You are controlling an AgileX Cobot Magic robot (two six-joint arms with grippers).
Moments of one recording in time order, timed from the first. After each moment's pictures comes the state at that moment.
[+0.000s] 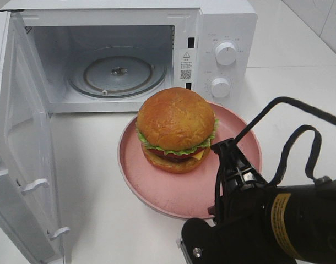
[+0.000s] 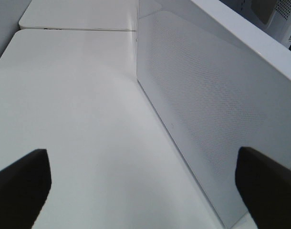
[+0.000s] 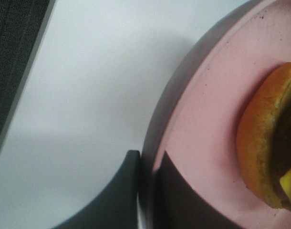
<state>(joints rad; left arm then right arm) 0.06 -0.01 -0.50 -0.17 1.04 0.12 1.21 1.35 -0.52 -0.95 0.45 -0.08</state>
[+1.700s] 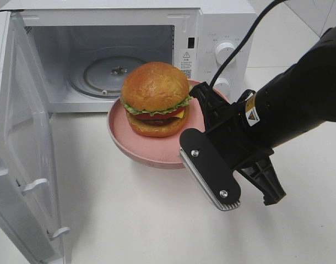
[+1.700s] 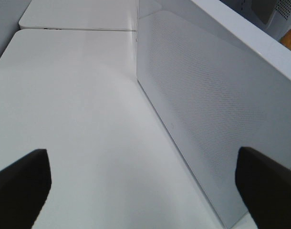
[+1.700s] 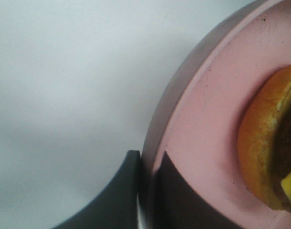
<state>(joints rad) 0.06 -0.01 -0.50 -0.17 1.04 0.12 0.76 1.51 -0.81 -0.13 0.39 -1.39</state>
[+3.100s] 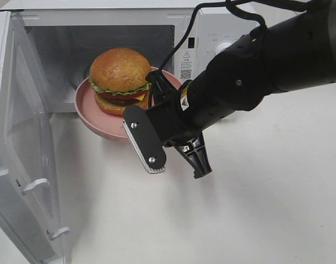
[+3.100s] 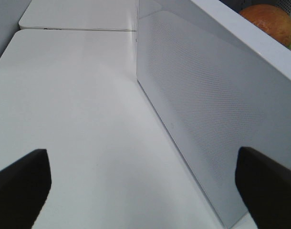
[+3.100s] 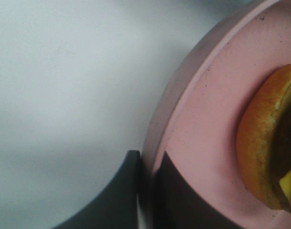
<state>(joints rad) 0.06 -0.01 -0.50 -0.17 1.04 0.12 0.77 1.80 -1.04 -0.12 0.22 -1.31</state>
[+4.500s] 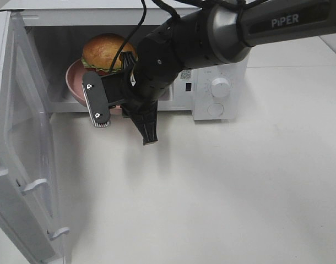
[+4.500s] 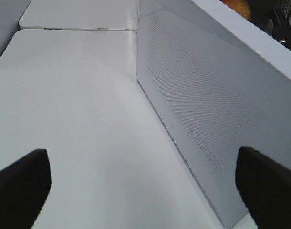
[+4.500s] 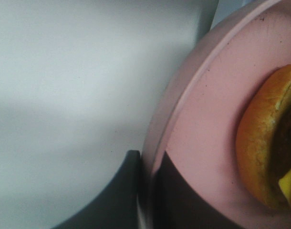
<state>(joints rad) 0.06 -0.01 -0.50 -0.17 1.04 0.12 0.77 2.15 -1.54 -0.26 0.38 -1.01</state>
